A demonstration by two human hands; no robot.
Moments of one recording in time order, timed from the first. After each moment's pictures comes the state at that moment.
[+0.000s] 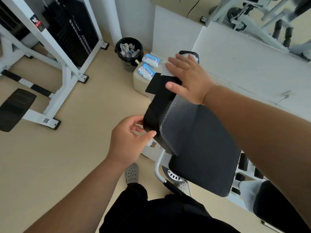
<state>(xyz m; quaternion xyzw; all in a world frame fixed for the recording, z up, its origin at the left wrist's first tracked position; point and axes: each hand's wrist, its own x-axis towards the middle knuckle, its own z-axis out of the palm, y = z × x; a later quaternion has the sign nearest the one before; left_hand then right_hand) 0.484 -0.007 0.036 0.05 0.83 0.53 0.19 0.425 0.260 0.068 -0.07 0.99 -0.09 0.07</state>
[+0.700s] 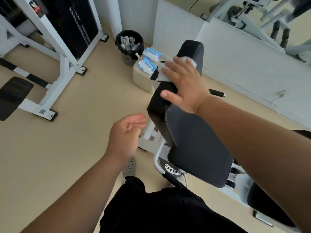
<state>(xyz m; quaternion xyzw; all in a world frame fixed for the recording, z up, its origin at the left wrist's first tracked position) 0.506 -0.036 0.028 -0.02 0.75 0.62 0.24 0.466 0.210 0.058 -0.08 0.99 -0.08 0.02</state>
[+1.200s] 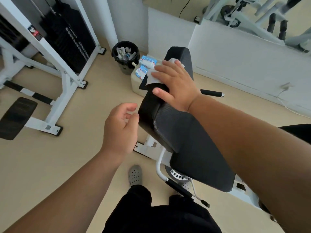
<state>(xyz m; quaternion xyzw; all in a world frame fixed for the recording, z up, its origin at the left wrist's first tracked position) 0.476 0.000 0.053 0.07 0.85 0.51 0.13 0.455 0.233 0.046 -0.07 0.99 -0.12 -0.04</state>
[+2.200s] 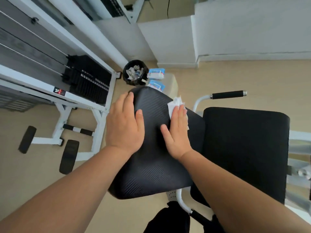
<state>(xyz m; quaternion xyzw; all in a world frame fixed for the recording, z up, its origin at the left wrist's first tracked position) 0.375 0.192 0.050 0.30 0.95 0.07 -0.02 0.468 0.284 -0.104 0.23 0.80 -0.56 -0.07</state>
